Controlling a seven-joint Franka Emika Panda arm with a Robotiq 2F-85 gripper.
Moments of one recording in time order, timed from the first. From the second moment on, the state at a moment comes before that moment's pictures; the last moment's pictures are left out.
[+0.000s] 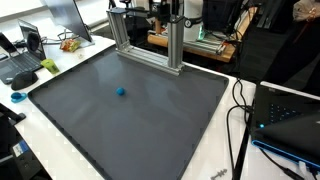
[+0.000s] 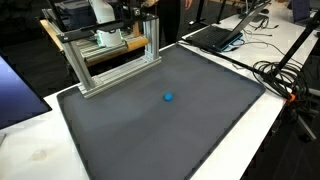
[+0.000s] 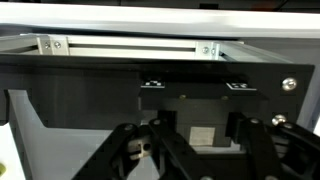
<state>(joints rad) -0.02 -0.60 0.00 -2.64 -0.05 2.07 -0.03</state>
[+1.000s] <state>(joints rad) -0.02 -0.57 0.00 -2.64 -0.05 2.08 -0.05</state>
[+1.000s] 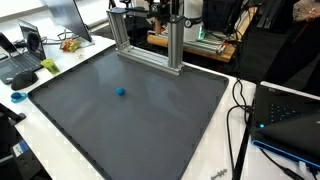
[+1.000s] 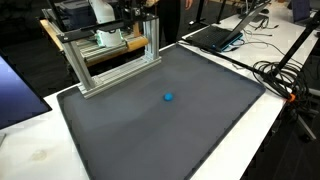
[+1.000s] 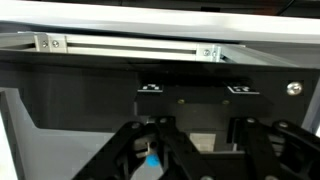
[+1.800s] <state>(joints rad) -0.01 -0.57 0.00 -2.63 -0.05 2.10 -0.03</state>
